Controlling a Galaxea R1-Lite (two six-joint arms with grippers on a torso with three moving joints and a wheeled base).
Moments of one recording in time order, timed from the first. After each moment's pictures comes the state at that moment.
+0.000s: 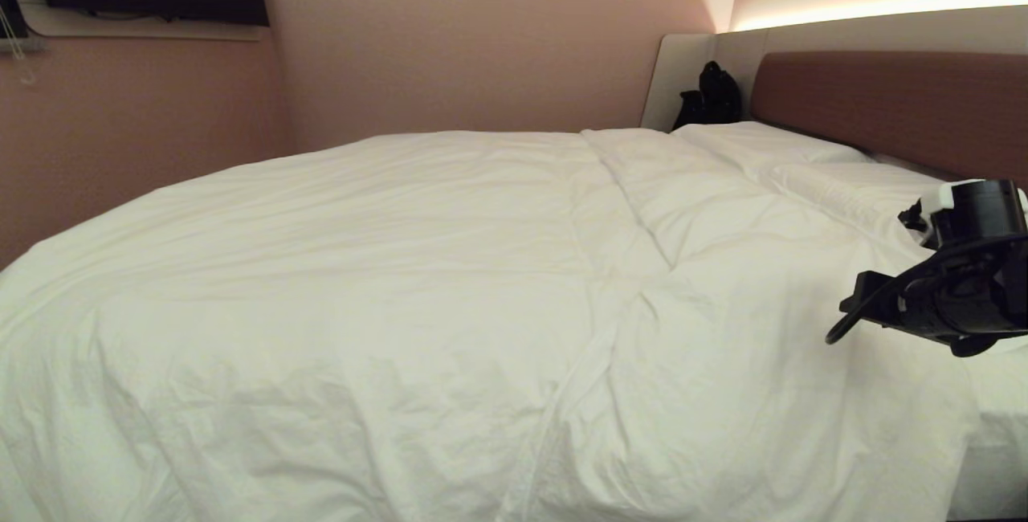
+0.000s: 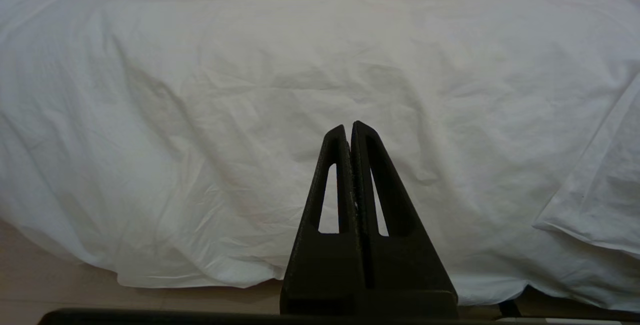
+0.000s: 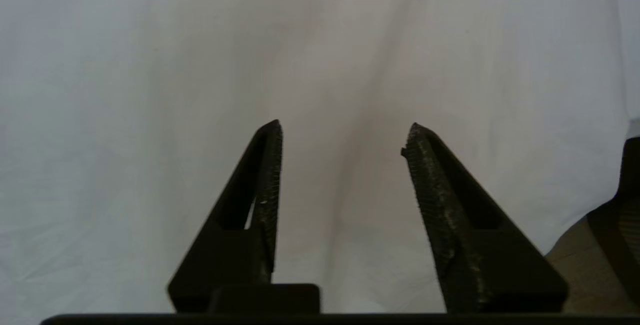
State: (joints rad) left arm 0.01 0.00 0.00 0.03 0.00 0.02; right arm -0.11 1.71 -1.01 0.01 -0.13 0.30
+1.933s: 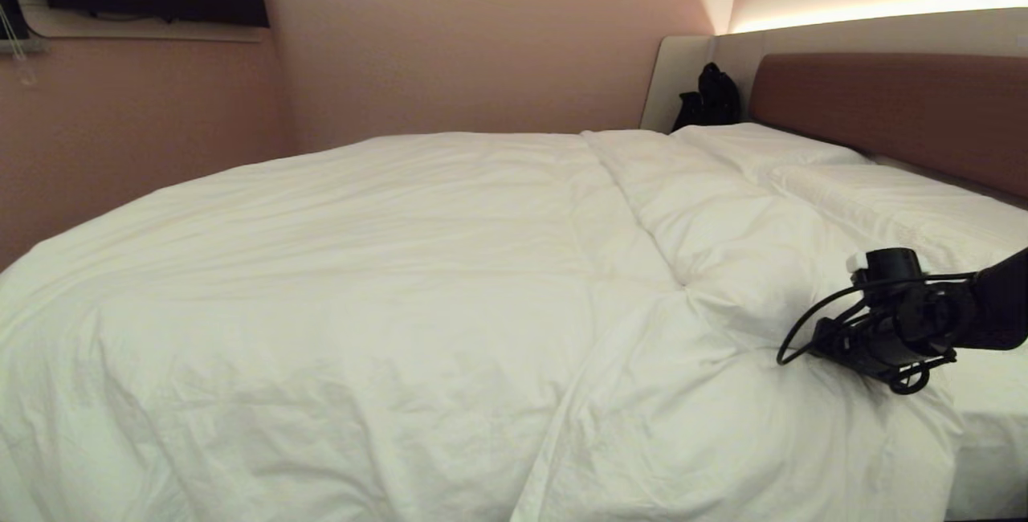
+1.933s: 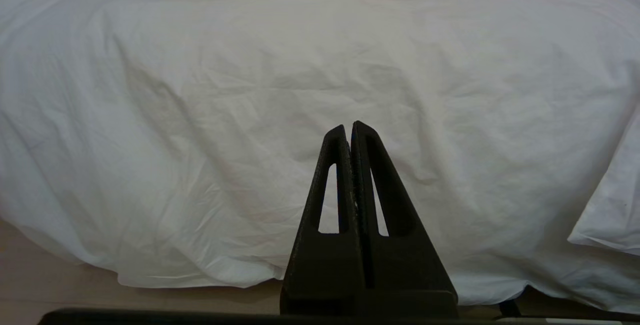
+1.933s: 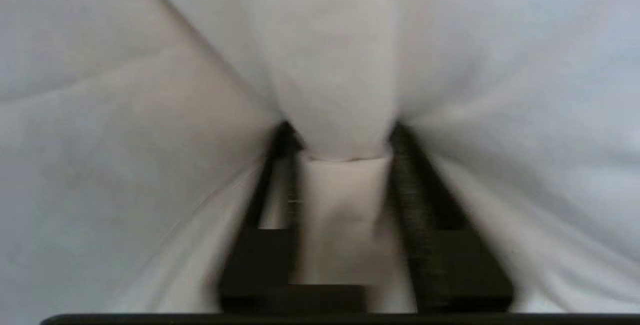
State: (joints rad) left arm 0.01 0.00 0.00 0.03 0.00 0.02; right arm -0.18 2.11 -1.09 -0.10 -0.13 0.40
